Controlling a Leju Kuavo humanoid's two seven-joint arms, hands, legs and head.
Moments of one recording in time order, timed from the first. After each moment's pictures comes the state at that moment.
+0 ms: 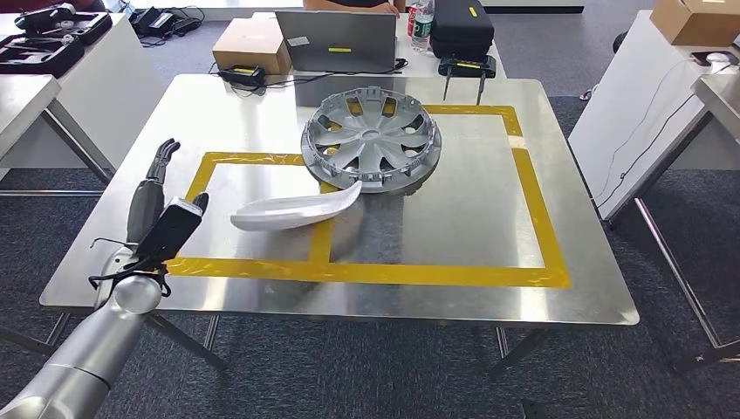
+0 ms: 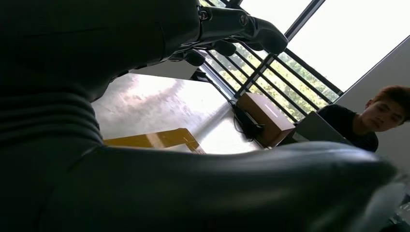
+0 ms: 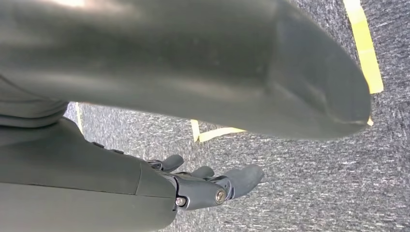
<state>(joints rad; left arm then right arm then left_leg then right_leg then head) -0.74 0.07 -0.37 -0.74 -0.47 0.42 -0.57 0.00 0.11 -0.80 -0.15 0.65 0.02 0.05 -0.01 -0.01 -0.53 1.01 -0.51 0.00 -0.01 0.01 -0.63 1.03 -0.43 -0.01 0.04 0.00</state>
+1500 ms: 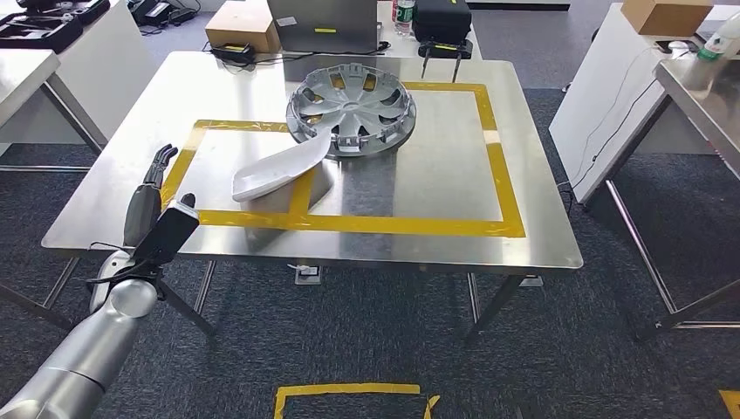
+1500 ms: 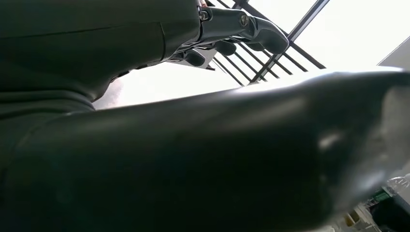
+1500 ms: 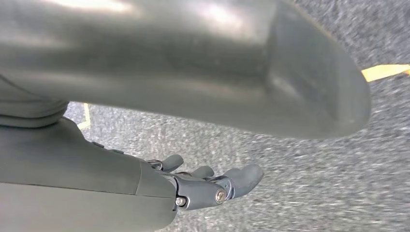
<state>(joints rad) -0.73 0.08 -0.38 -0.74 -0.47 0.42 -0.56 0.01 0.11 -0.80 -0.15 0.66 0.02 0.02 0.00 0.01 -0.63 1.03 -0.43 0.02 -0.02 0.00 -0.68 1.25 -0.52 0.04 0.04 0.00</state>
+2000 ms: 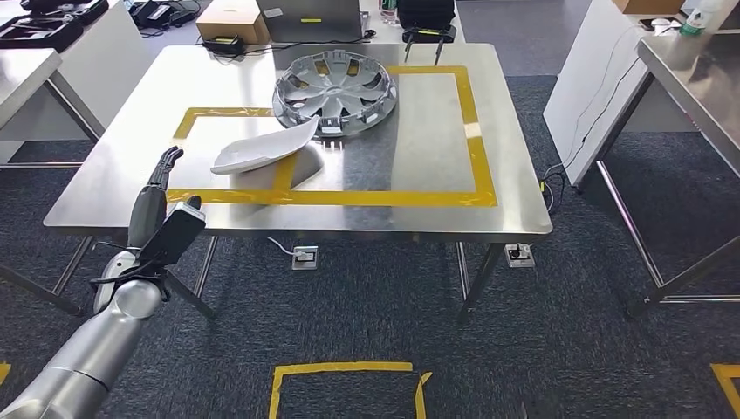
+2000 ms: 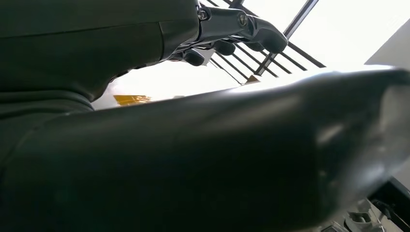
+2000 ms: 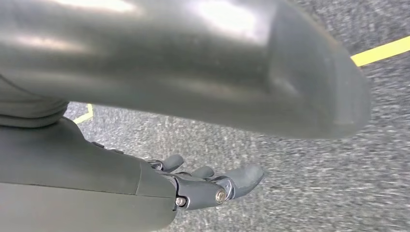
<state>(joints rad) -0.73 0.08 -0.39 -0.73 -0.47 0.42 -0.55 0.00 0.11 -0.80 -0.15 0.66 0.02 0.02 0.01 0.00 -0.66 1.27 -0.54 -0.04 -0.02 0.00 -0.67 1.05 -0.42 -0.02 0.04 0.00</state>
